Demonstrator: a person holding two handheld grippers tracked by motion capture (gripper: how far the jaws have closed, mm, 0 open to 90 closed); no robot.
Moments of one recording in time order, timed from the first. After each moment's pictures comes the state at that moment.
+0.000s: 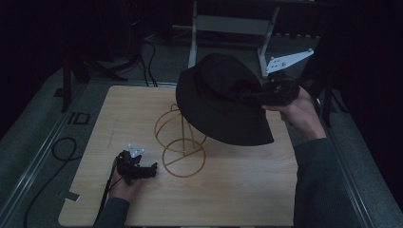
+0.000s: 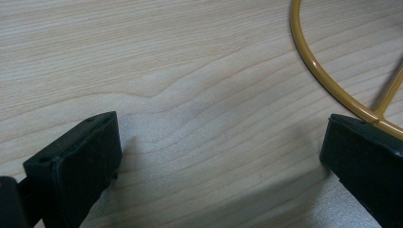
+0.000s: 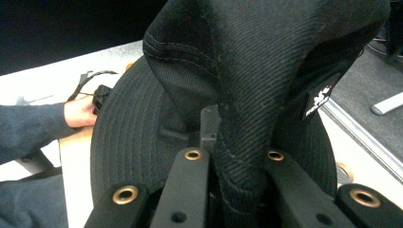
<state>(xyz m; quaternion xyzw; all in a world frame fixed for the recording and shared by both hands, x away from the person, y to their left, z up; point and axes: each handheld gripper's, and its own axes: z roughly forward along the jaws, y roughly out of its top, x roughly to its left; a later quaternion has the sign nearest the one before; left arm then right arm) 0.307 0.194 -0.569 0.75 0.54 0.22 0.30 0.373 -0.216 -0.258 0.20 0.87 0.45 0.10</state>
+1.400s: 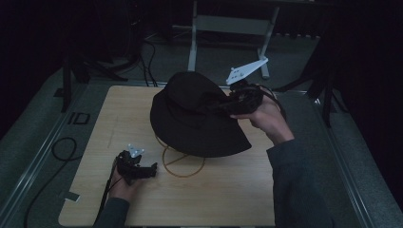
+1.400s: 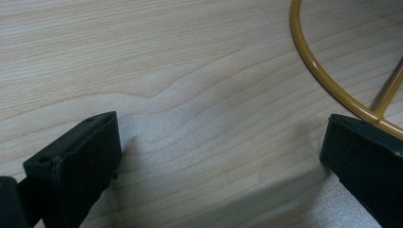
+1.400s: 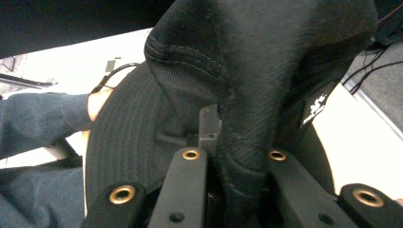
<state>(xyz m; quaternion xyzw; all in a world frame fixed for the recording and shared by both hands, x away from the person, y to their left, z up) 0.307 0.194 -0.569 0.75 0.54 0.22 0.29 0.373 -0.141 -0.285 0.15 0.89 0.42 0.06</state>
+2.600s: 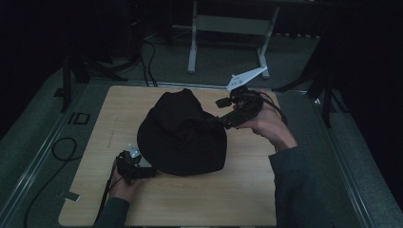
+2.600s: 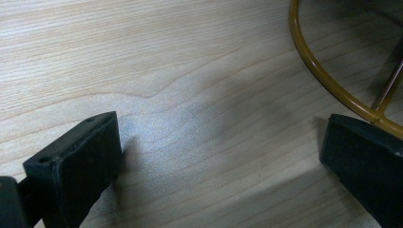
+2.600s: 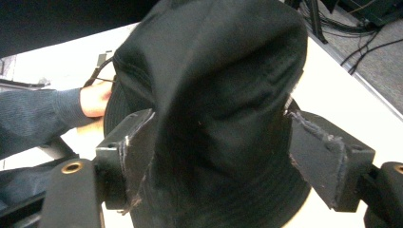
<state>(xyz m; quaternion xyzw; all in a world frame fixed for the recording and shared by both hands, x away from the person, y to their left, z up) 0.307 0.194 -0.569 0.76 0.54 0.22 0.30 0.366 -0.151 -0.298 0.18 0.89 0.41 0.06</state>
